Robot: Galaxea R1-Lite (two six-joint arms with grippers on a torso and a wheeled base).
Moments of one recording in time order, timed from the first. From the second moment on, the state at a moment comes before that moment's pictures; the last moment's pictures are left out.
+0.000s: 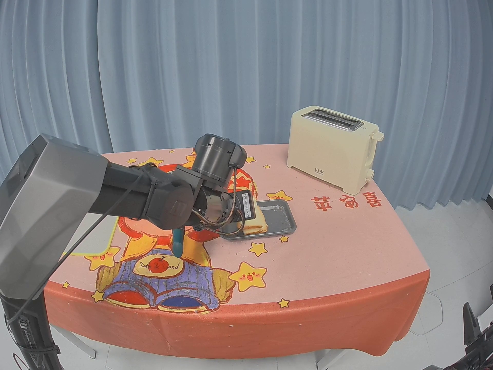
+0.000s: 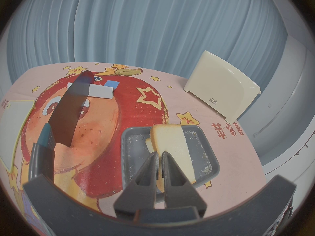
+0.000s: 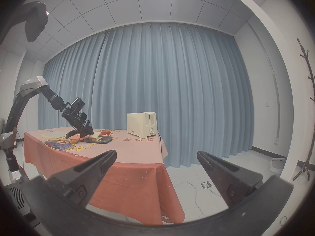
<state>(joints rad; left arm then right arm) -0.59 2.15 -1.49 0.04 0.16 -0.54 0.00 0.02 -0.02 0.00 0.01 0.03</state>
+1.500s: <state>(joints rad) -0.66 1.90 -1.37 0.06 0.18 -0.54 0.00 0.02 -0.02 0.00 0.01 0.03</state>
